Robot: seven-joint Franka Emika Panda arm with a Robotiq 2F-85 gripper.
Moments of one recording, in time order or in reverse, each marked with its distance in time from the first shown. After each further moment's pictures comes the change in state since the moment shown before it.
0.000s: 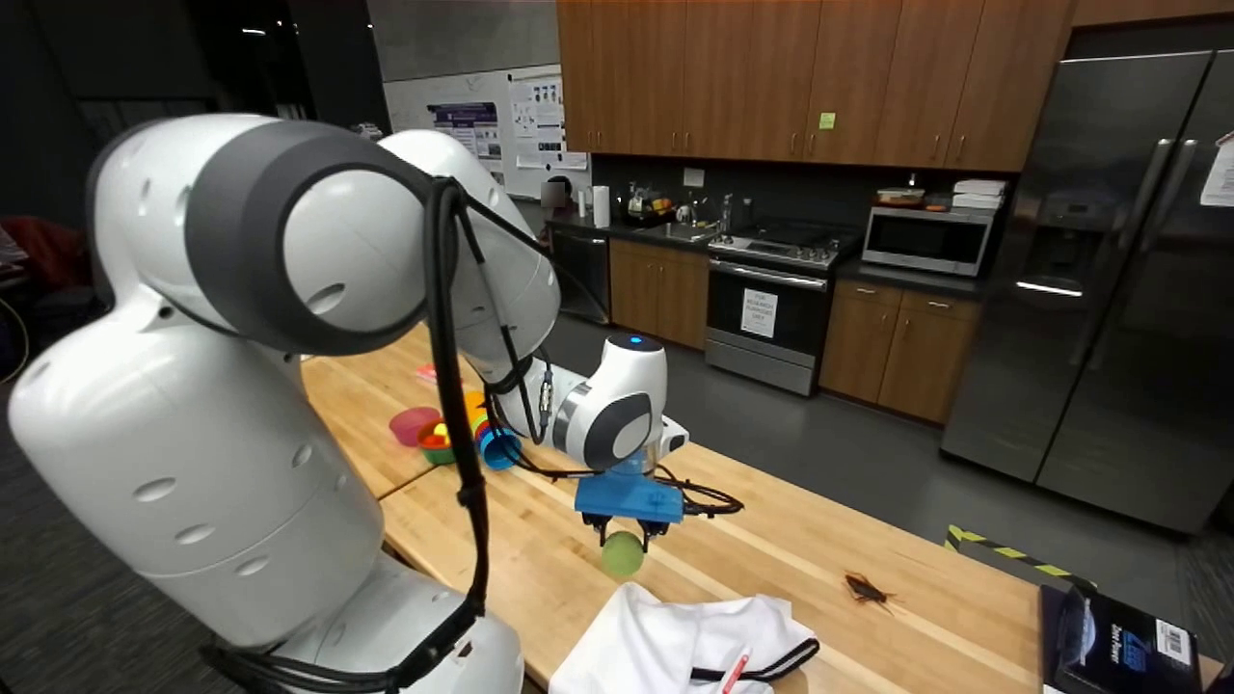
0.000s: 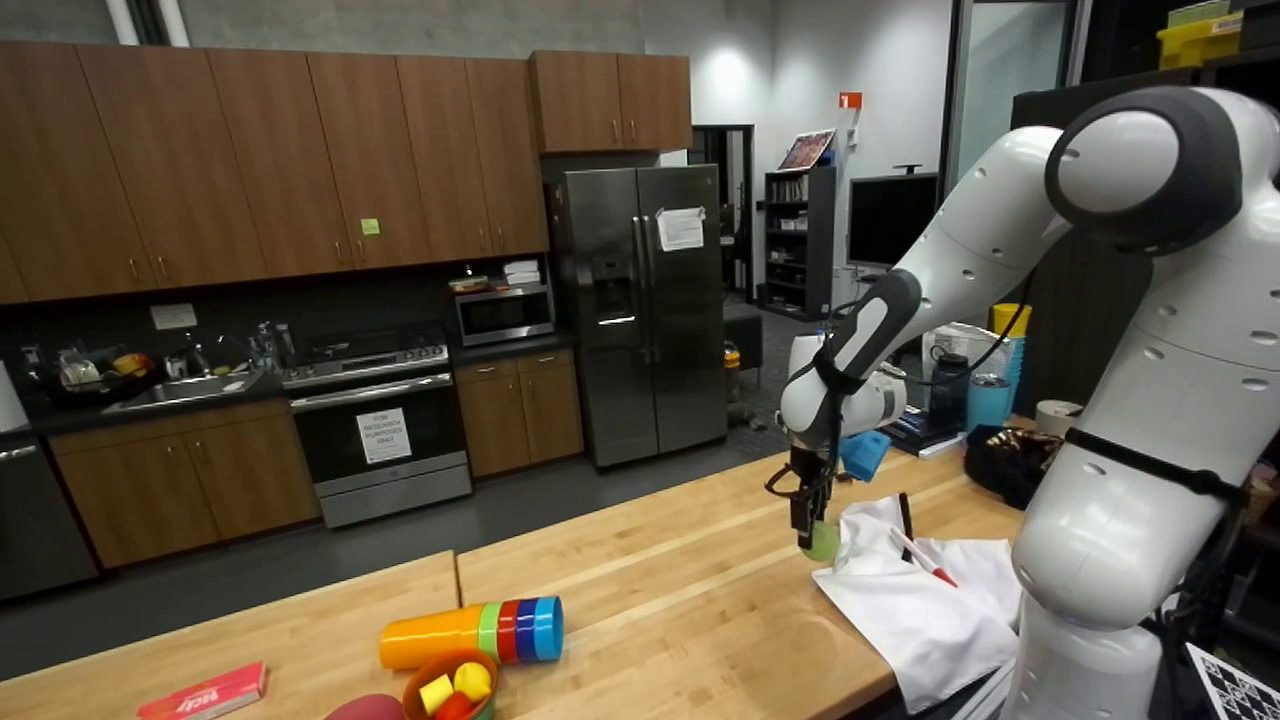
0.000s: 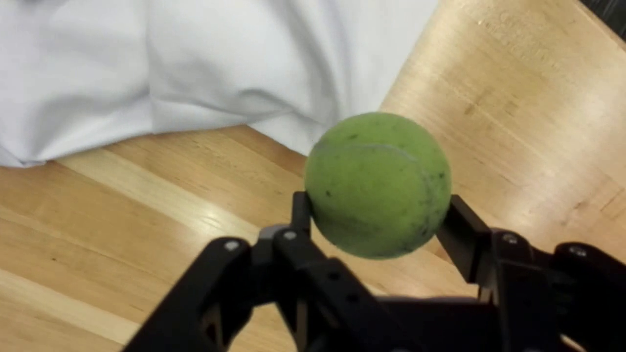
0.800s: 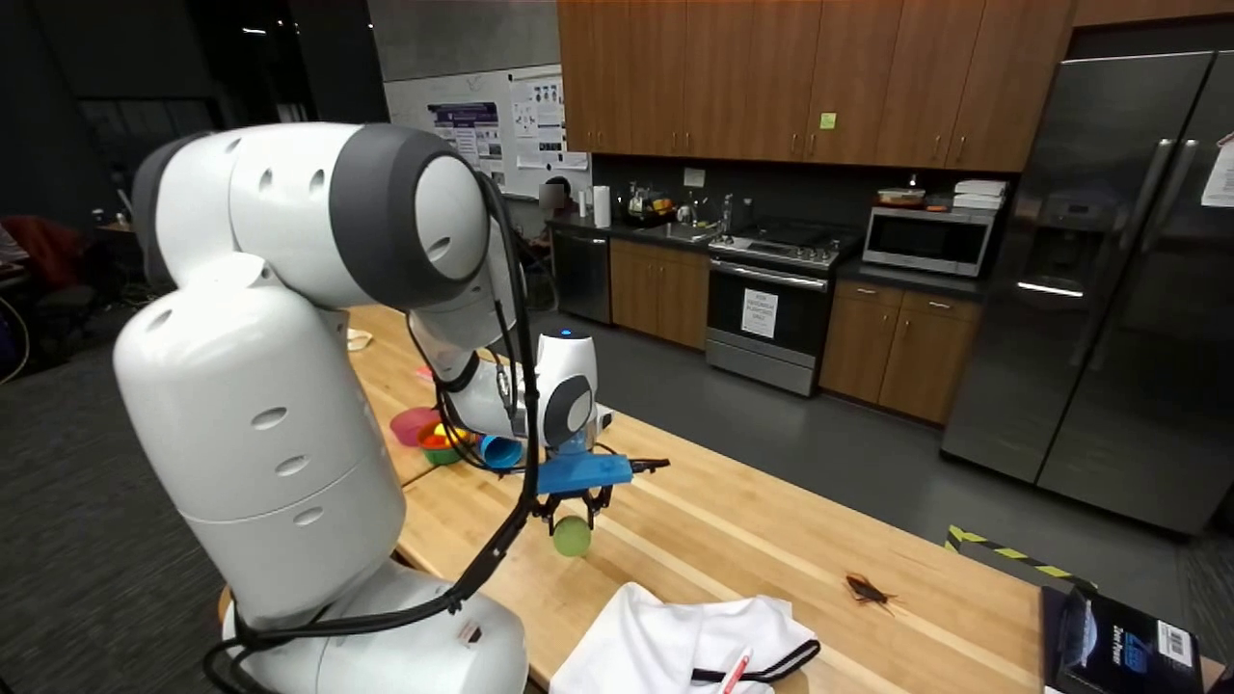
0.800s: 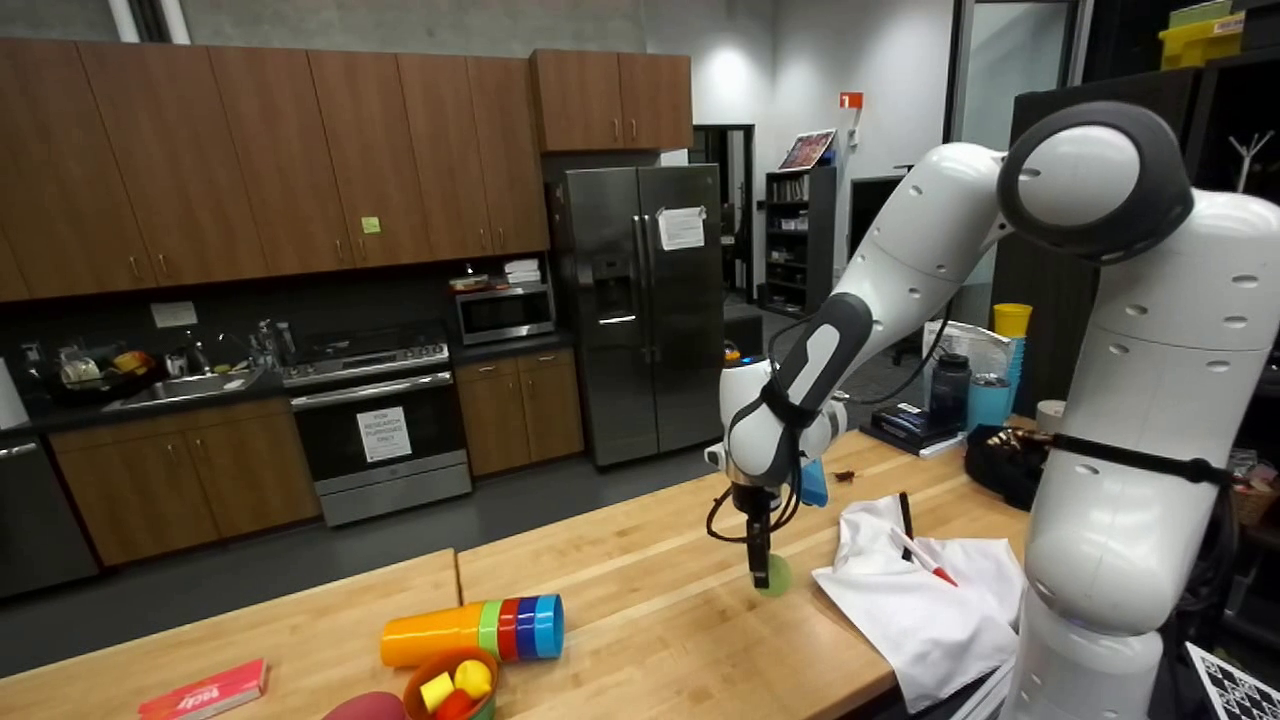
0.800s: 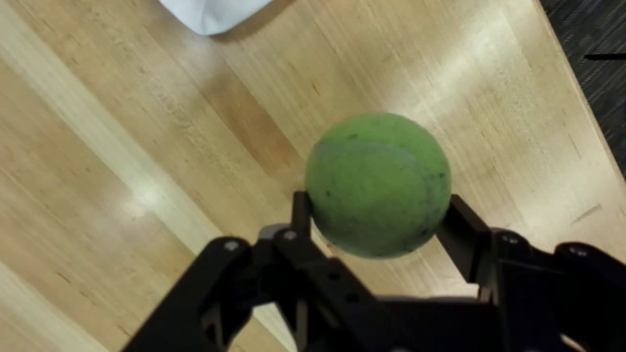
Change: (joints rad) arm 0.106 0.145 0.199 0.092 0.004 0.000 -0.067
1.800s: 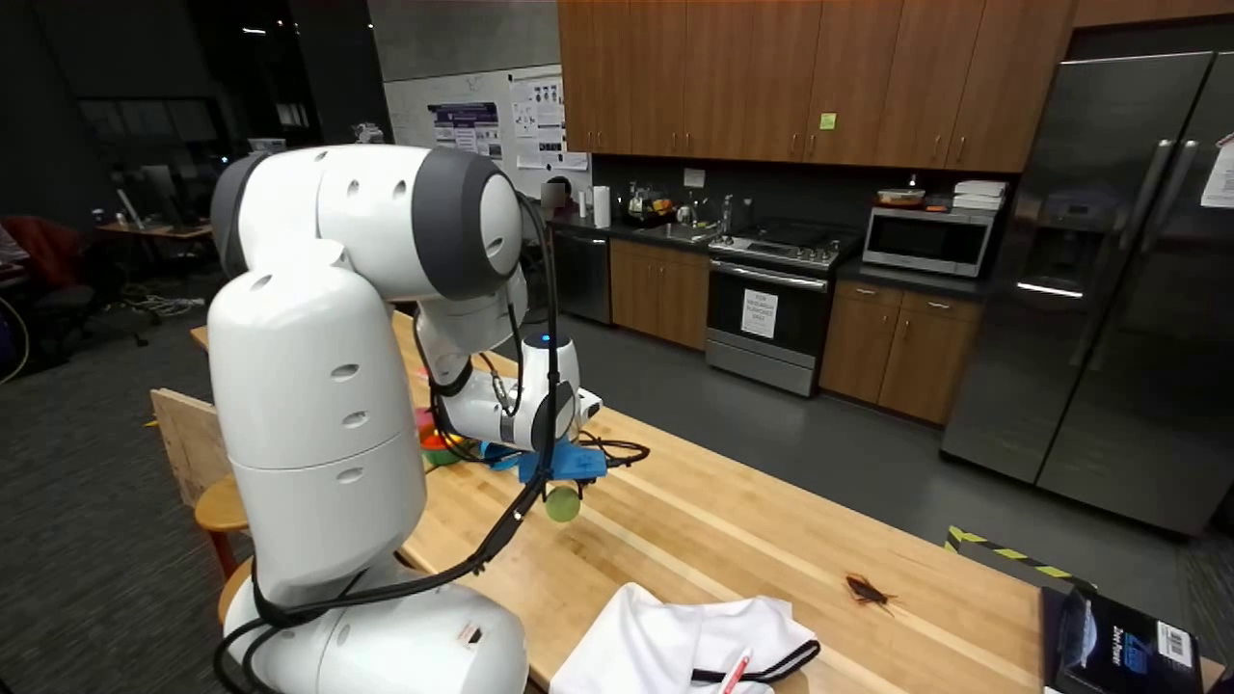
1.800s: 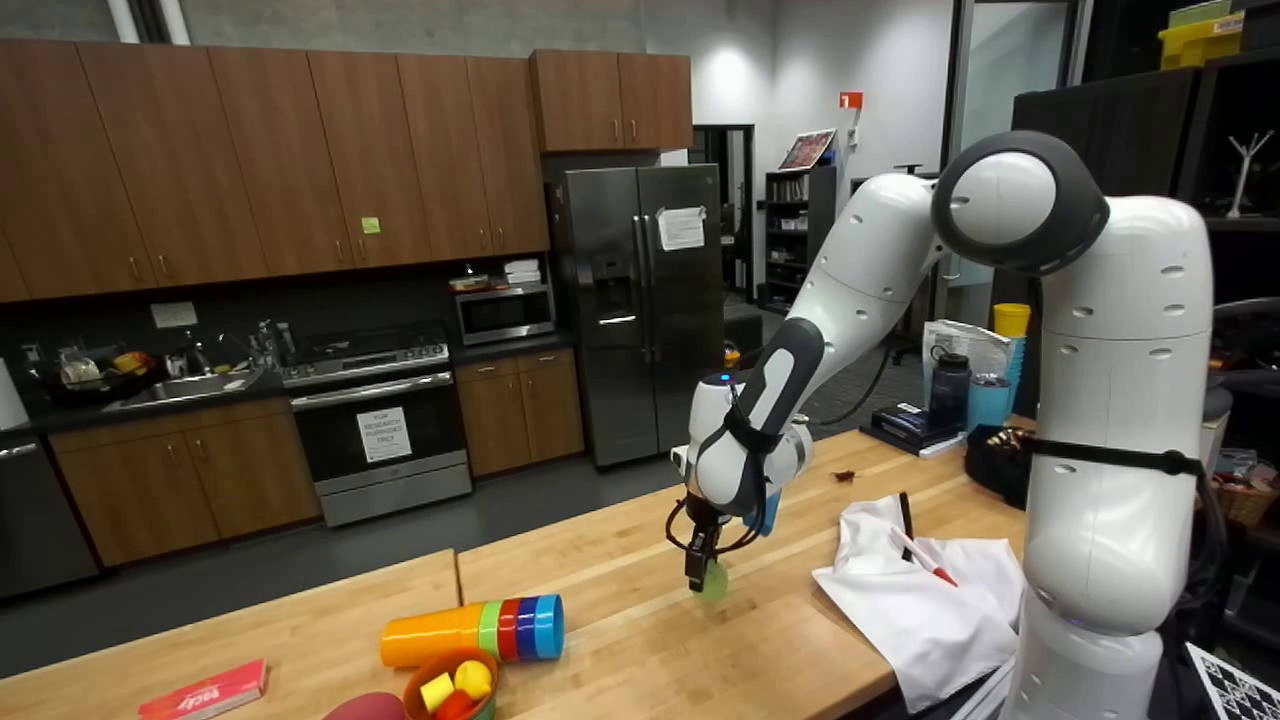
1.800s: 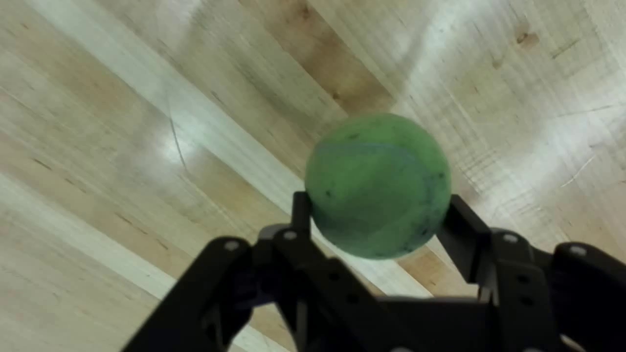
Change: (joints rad) arm -0.005 0.166 0.112 0.088 0.074 0.293 0.171
